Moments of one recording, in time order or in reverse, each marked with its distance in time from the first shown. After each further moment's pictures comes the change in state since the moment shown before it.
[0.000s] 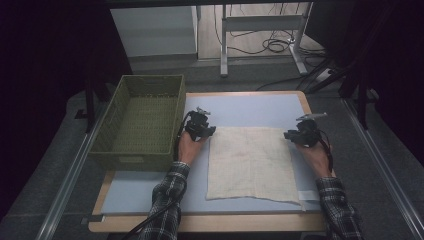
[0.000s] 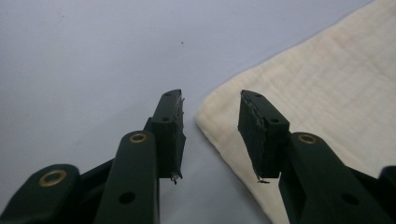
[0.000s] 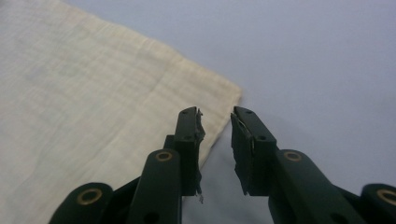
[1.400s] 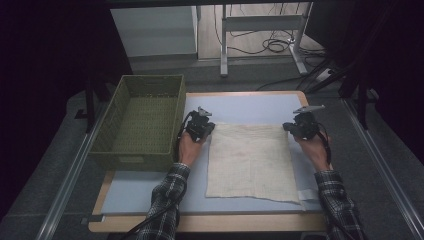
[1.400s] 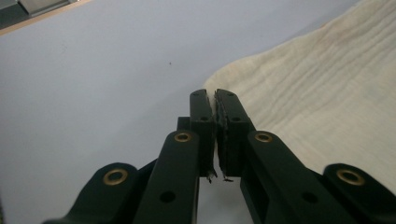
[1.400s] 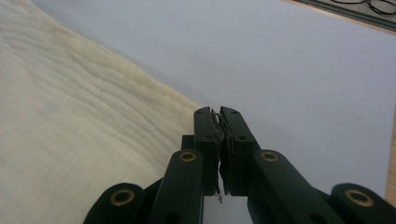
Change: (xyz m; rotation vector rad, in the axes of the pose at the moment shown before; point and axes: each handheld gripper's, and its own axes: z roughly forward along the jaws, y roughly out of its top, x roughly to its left) left arm -0.013 -0.003 -0.021 -0.074 -0.016 0.053; right arm 0.009 0.025 -0.011 -0.043 -0.010 -0.062
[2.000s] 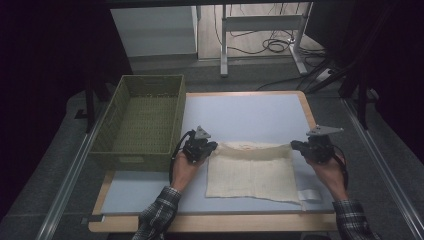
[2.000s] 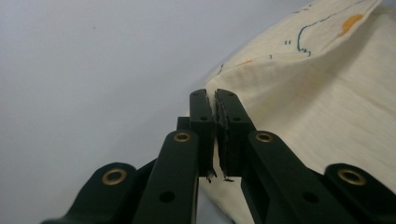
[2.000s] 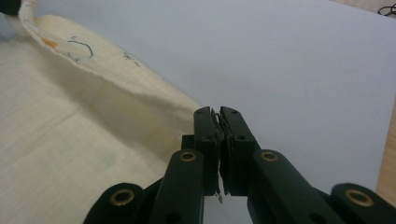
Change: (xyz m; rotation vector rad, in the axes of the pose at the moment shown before) left arm -0.041 -0.048 -0.045 -0.040 -0.132 0.071; right arm 0.031 -0.050 -0.066 -0.055 0.063 -0.044
